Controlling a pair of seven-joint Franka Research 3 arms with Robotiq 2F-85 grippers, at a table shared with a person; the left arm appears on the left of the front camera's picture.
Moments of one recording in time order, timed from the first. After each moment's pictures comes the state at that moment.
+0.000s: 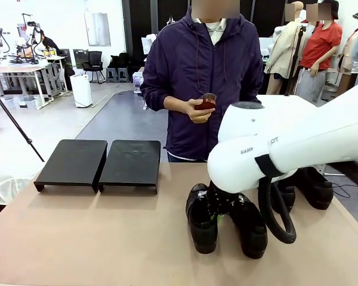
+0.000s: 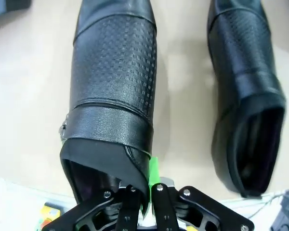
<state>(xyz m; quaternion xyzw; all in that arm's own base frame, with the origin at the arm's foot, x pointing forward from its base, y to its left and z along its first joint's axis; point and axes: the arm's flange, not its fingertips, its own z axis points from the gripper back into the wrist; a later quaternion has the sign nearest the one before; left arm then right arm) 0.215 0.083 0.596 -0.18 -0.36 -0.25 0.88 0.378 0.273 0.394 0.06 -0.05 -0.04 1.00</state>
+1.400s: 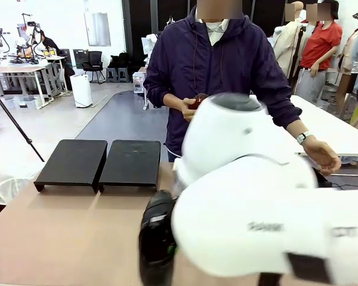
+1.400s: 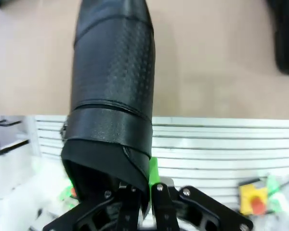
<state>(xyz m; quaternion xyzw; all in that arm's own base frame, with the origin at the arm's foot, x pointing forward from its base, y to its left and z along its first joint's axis) 0.214 0.083 0.596 -0.18 -0.36 -0.25 0.88 0.217 0.386 0.427 0.12 -0.08 -0.03 0.99</state>
